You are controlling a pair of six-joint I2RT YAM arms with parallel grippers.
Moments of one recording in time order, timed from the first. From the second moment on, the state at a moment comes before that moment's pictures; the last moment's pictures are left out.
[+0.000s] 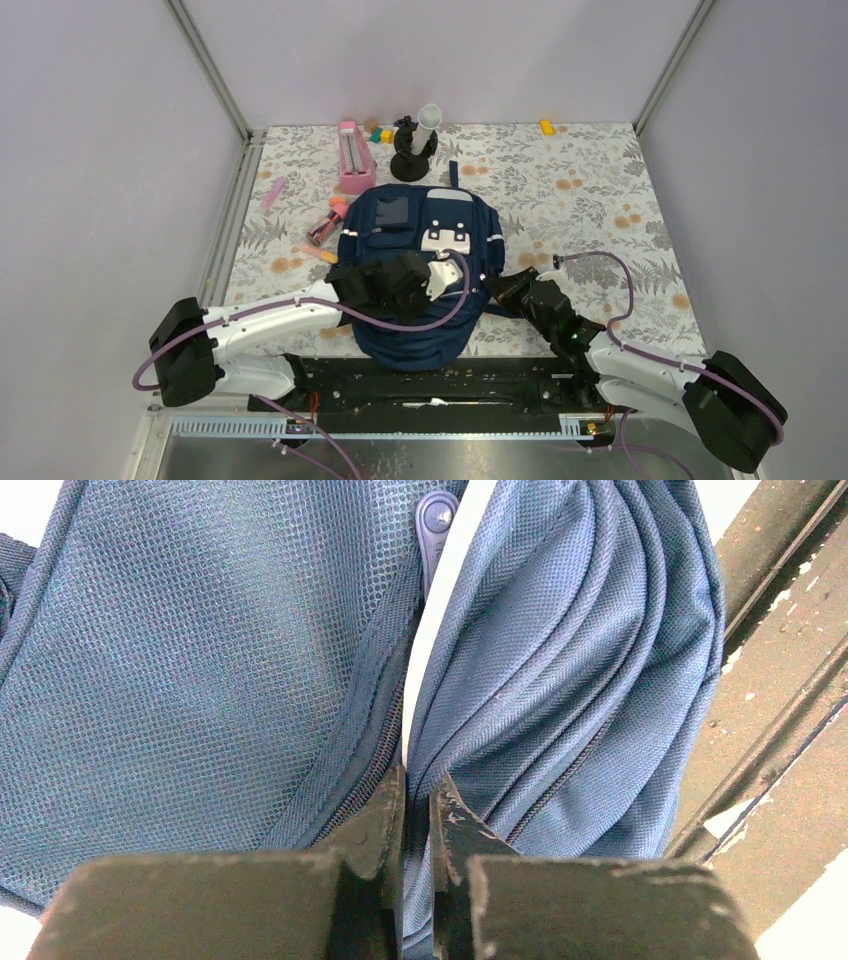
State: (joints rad) left arm -1.06 1.25 0.86 -0.53 -0.05 0.00; right arm 0.76 0.95 0.13 0.41 0.28 1.36
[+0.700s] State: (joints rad) left arm -1.03 1.41 1.02 -0.58 0.00 -0.02; right arm 0.81 0.63 0.12 0.12 0.29 1.44
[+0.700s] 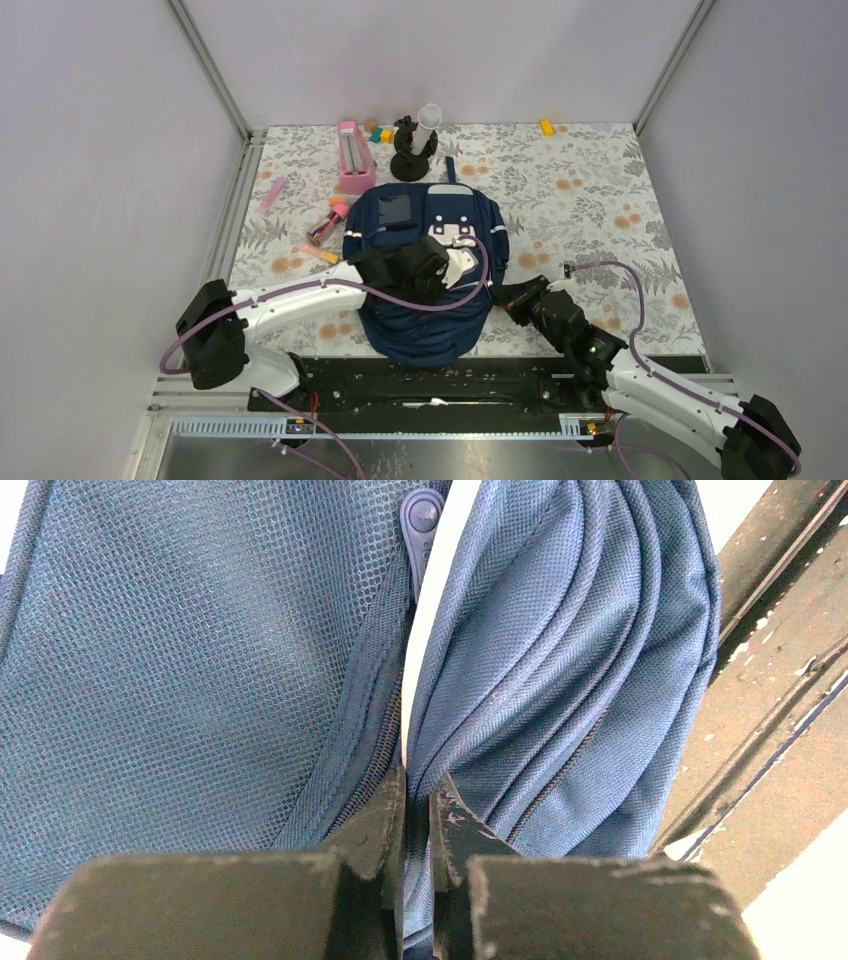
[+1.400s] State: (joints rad) left arm -0.99 1.54 1.15 -0.57 0.10 -0.08; right arm 0.81 0.39 0.23 -0.28 0.35 1.41
